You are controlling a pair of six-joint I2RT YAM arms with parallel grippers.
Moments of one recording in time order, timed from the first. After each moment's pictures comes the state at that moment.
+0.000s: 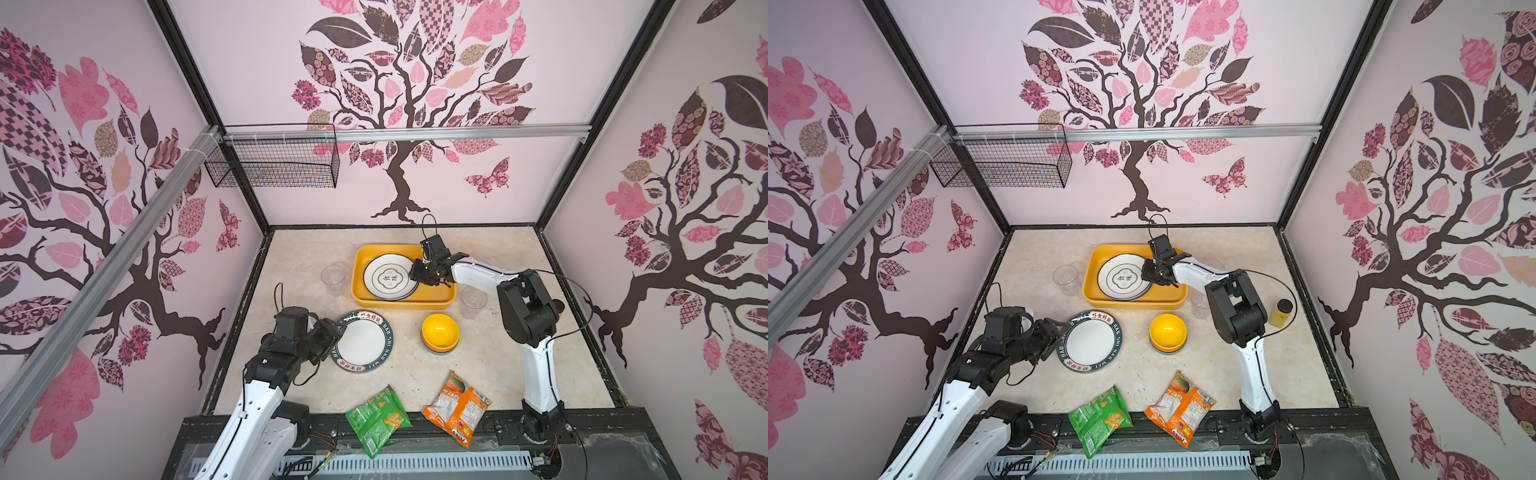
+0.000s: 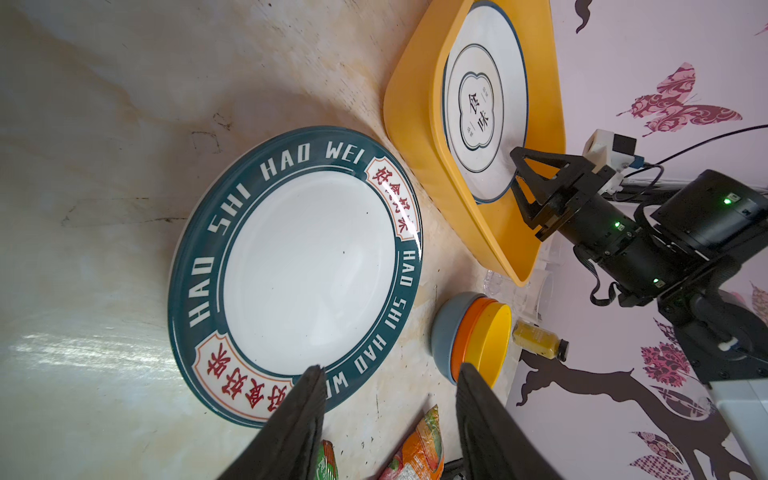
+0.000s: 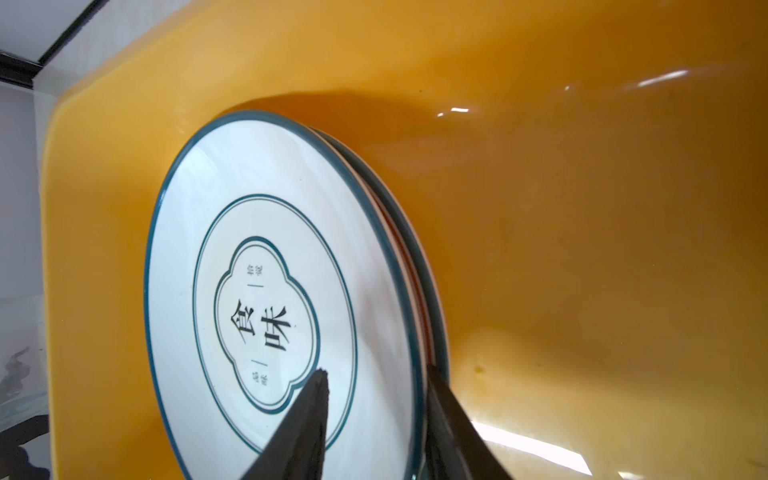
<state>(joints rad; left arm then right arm) -0.21 0.69 0.55 -0.65 0.32 -1.03 0.49 2.14 1.58 -0.36 -0.12 0.69</state>
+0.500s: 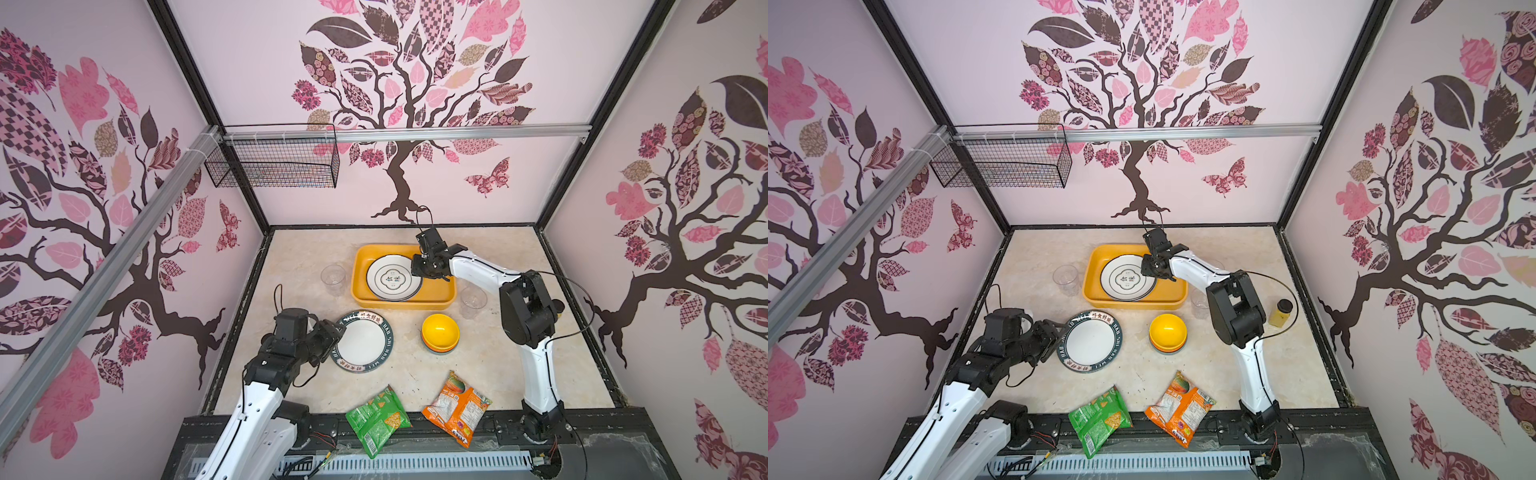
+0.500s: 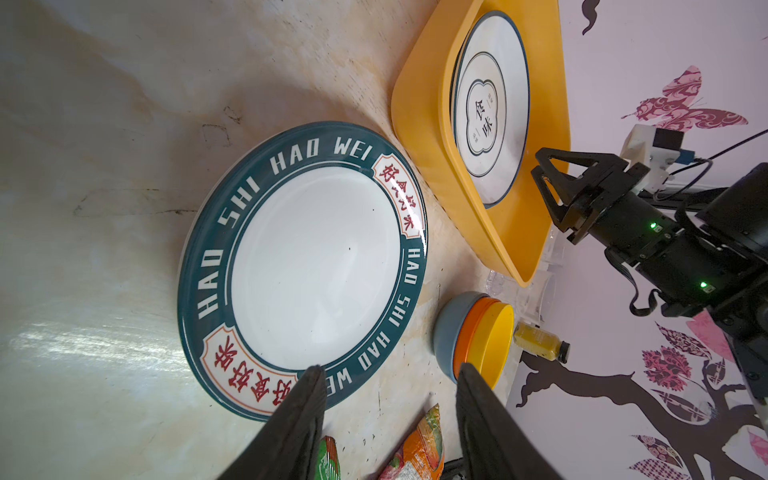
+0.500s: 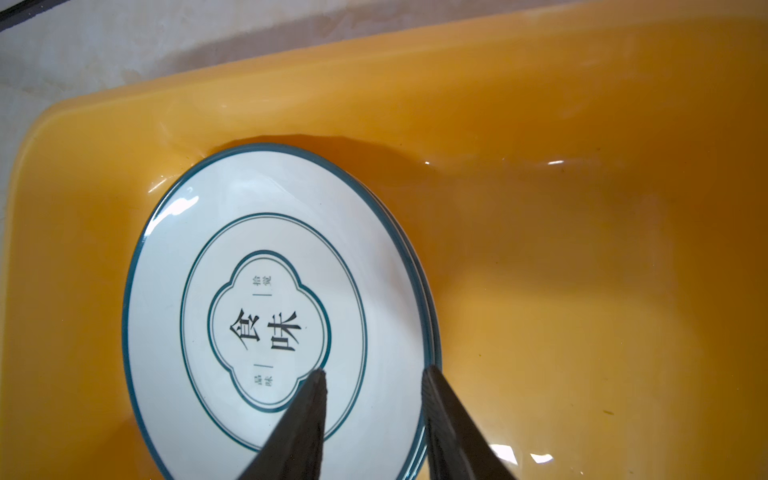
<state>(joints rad) -0.21 0.67 0.55 -0.67 0.32 -1.04 0.52 2.14 1.70 -0.51 0.02 0.59</state>
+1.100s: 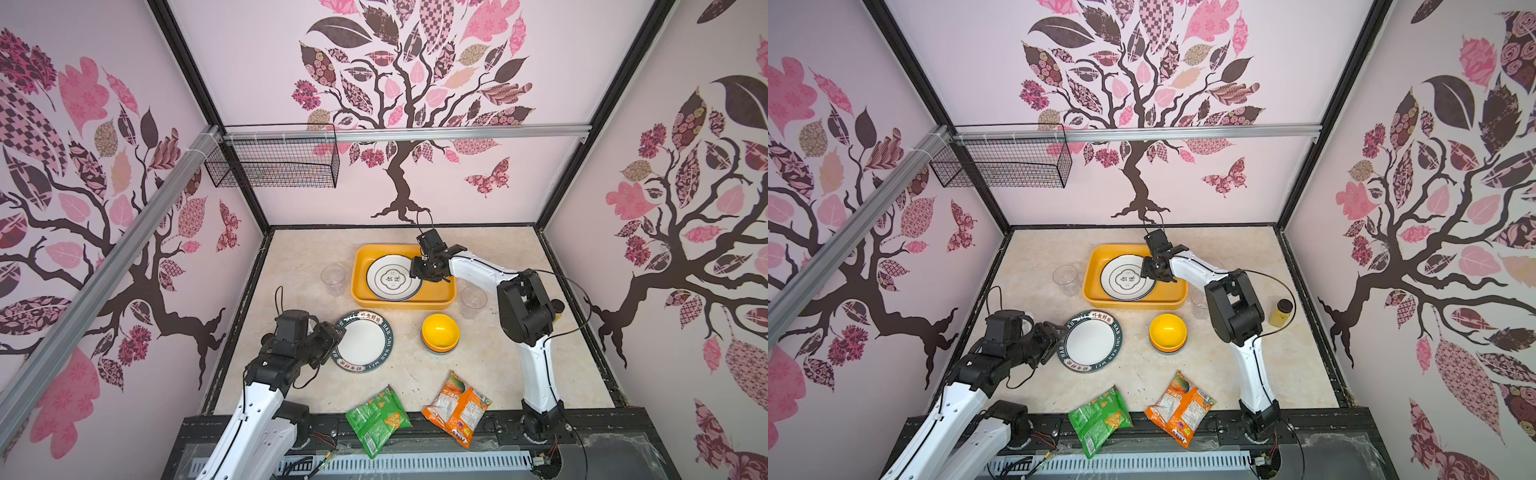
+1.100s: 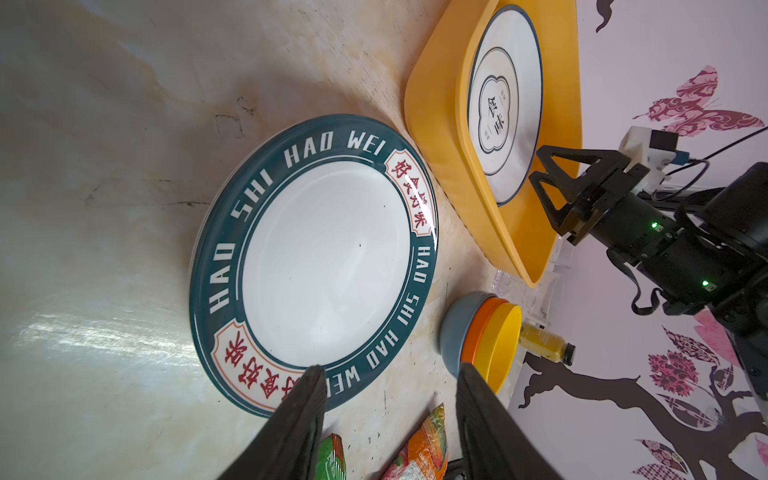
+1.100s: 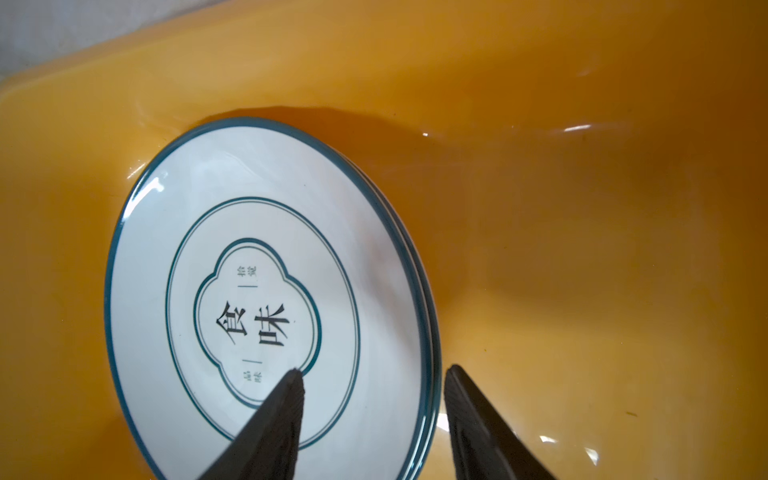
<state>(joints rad) -0.21 0.67 0.53 -0.67 0.32 -1.04 0.50 2.17 1.70 -0.52 -0.05 0.62</state>
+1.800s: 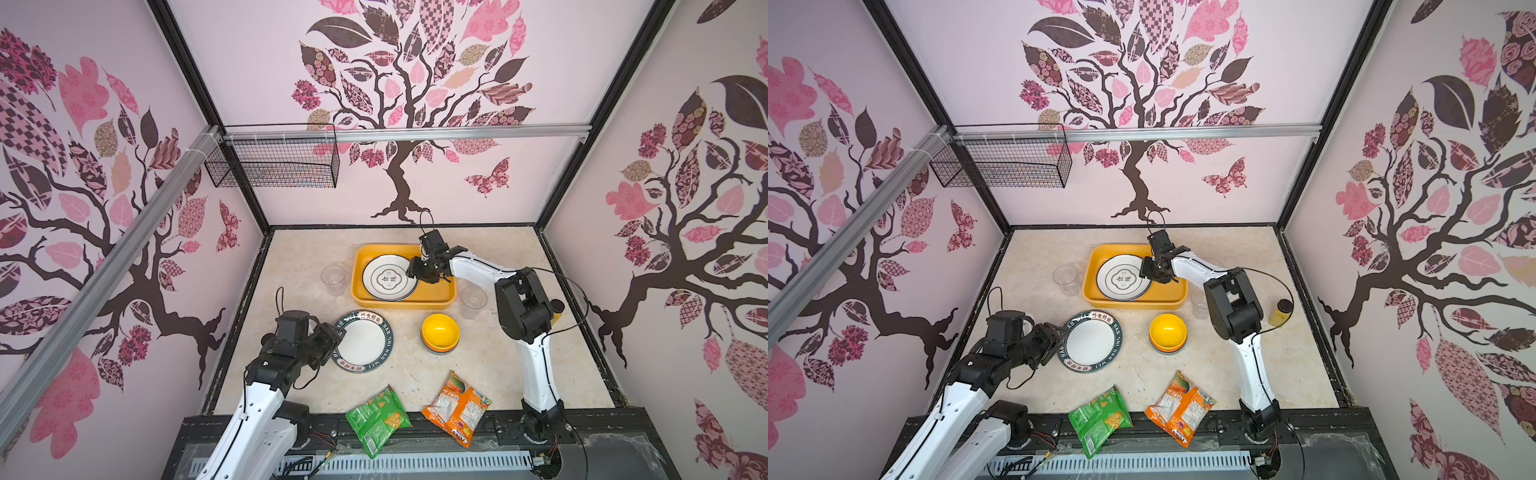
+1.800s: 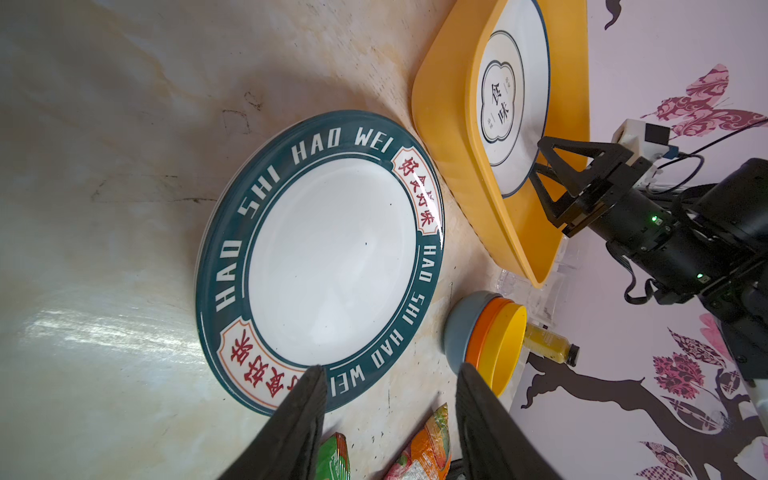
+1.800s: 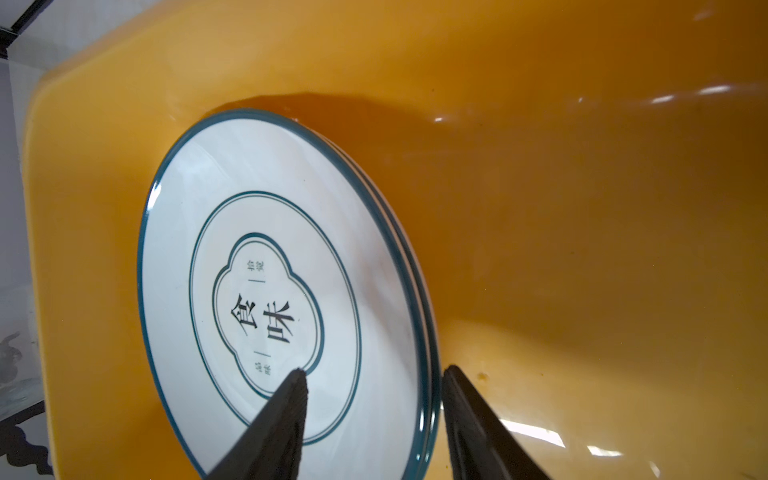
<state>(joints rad) -0.21 0.67 0.53 -0.67 0.32 -1.04 0.49 2.19 1.69 -0.46 -0.19 0.65</state>
